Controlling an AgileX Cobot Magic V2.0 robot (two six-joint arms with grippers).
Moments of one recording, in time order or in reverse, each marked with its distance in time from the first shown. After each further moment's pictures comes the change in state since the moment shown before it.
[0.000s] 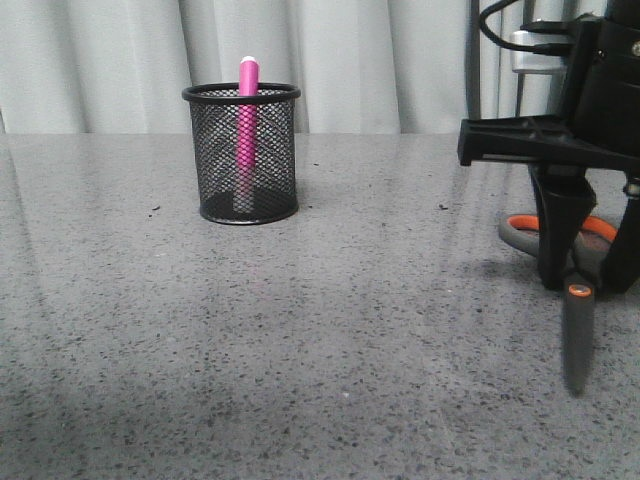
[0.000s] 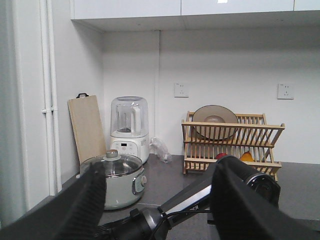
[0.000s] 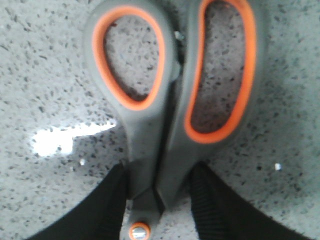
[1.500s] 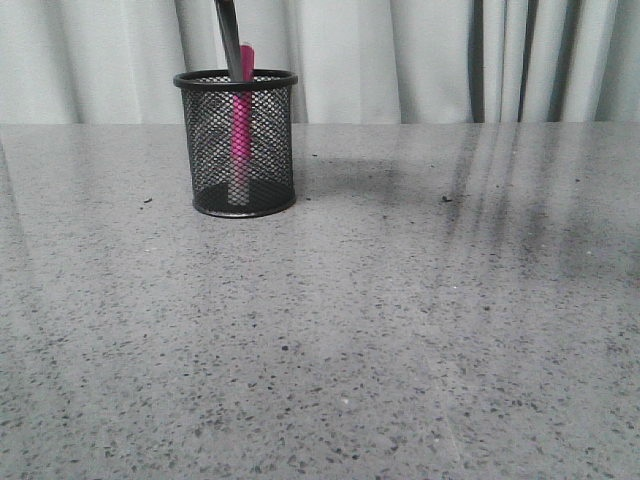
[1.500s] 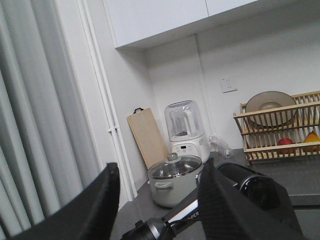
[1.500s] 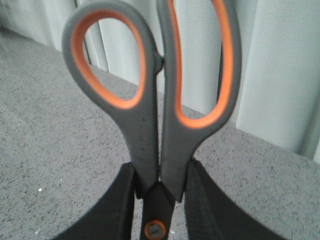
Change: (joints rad) left arm 0.000 -0.278 0.018 0.387 -0.081 -0.164; right arm 0.181 0.229 -0.433 -0.477 -1.044 -0.082
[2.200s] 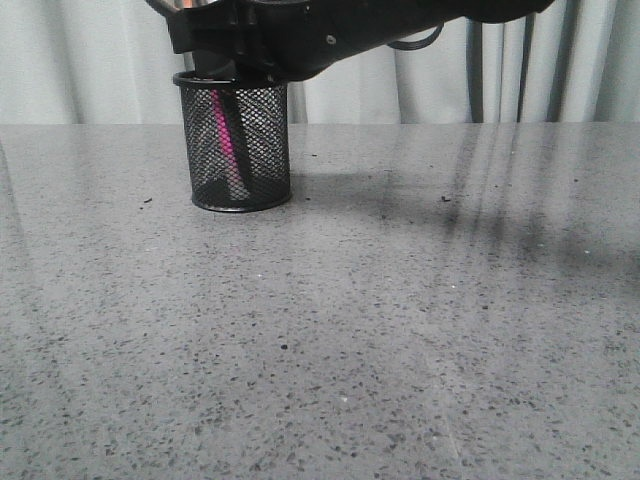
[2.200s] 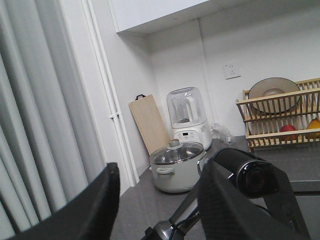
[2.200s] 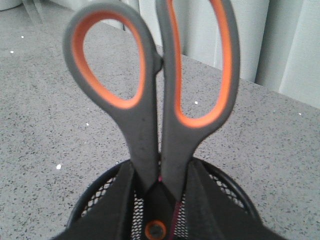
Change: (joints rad) left arm 0.000 -0.009 0.031 0.039 0.002 -0.019; right arm -0.024 0.024 0.240 -0.015 -0.284 -0.047
